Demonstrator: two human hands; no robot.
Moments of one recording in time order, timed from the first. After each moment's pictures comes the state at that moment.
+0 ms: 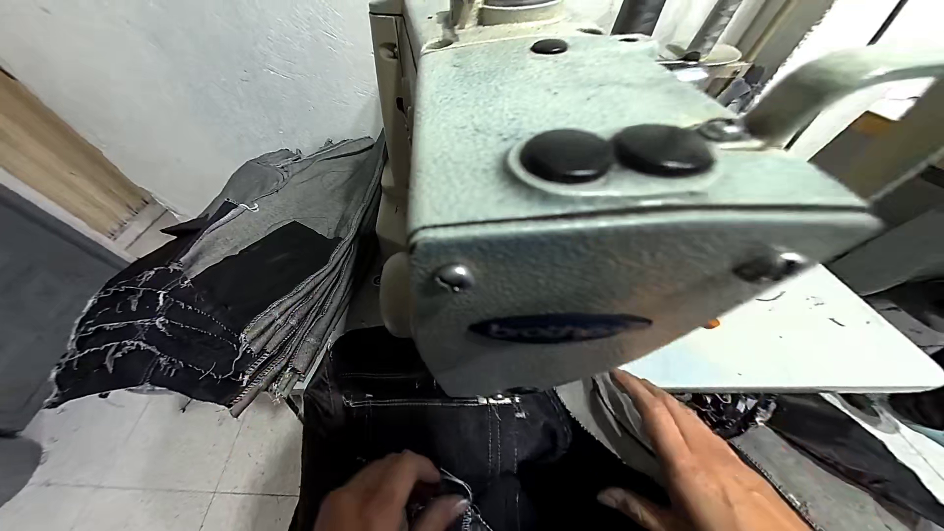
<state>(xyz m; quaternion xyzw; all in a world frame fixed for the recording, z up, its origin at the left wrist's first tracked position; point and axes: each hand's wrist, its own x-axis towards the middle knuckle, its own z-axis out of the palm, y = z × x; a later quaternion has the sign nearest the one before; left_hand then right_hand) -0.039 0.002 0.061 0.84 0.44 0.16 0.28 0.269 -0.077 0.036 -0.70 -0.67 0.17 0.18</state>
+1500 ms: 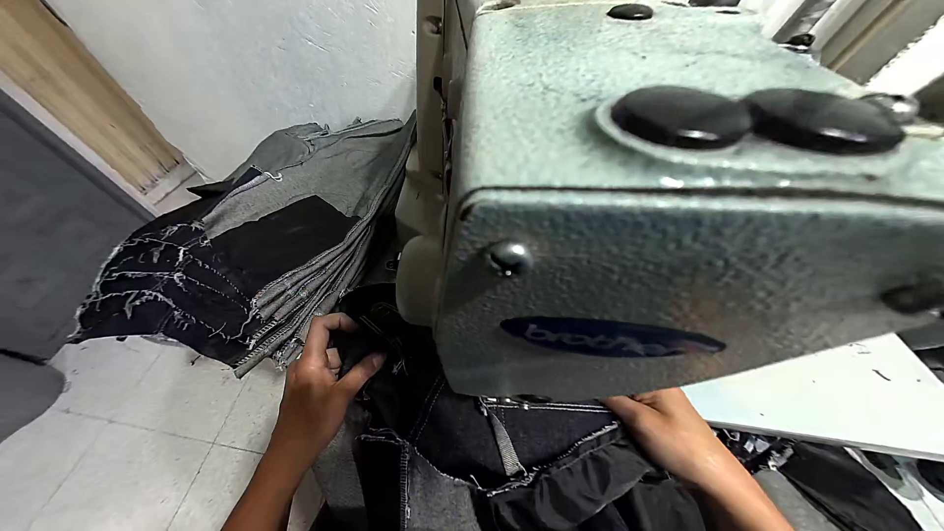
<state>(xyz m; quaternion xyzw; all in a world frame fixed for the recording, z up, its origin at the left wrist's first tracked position) -0.053 0.087 0.006 0.65 0.58 0.41 0.27 0.286 0.001 -0.003 -0.64 -0.56 0.30 0.43</state>
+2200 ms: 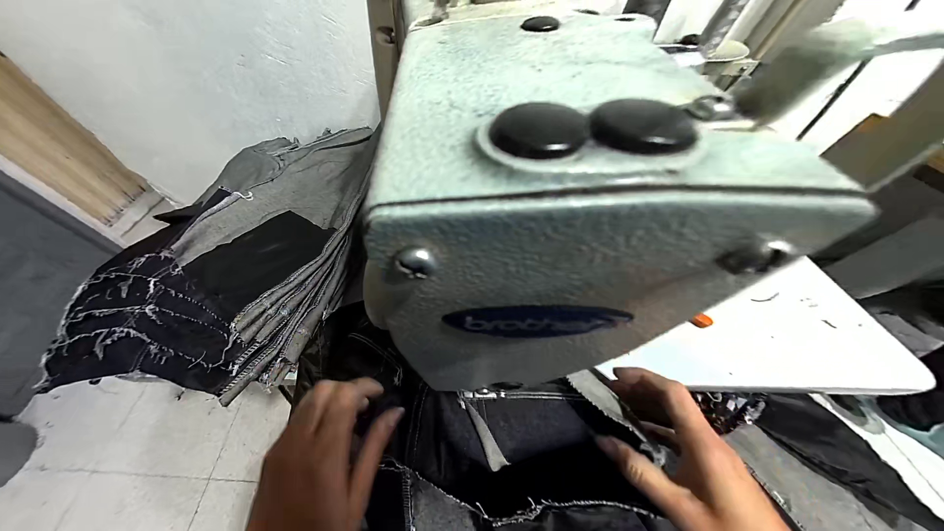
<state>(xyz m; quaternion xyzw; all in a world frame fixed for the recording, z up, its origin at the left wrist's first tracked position) -0.042 0.032 0.059 0.84 0.47 0.25 0.09 0.272 -0.077 0.016 -0.69 -0.57 0.23 0.37</state>
